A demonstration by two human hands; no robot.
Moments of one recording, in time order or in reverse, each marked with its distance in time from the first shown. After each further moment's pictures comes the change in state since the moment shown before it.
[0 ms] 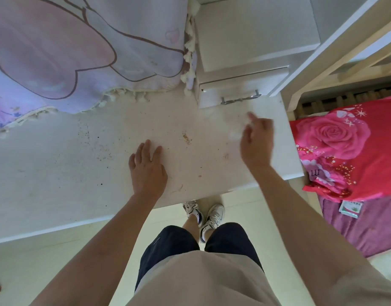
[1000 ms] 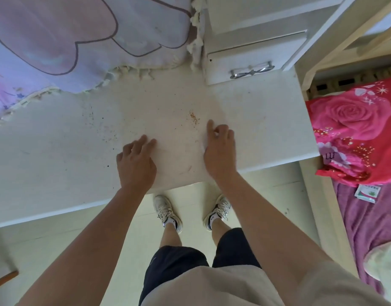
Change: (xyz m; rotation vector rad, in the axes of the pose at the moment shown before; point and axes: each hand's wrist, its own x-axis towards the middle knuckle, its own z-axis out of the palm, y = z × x) left_hand -0.025 -0.053 0.005 -0.022 0.136 0.053; right_hand -0.095 -0.062 0.071 -0.290 -0.203 -0.179
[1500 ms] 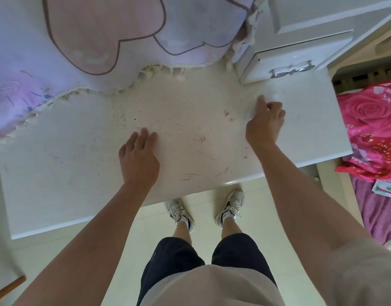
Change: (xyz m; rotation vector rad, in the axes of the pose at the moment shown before) left_hand 0.027 -0.087 -0.020 0.025 -0.083 0.015; right_hand 0.067 -0.014 -0.009 0.026 0.082 0.400
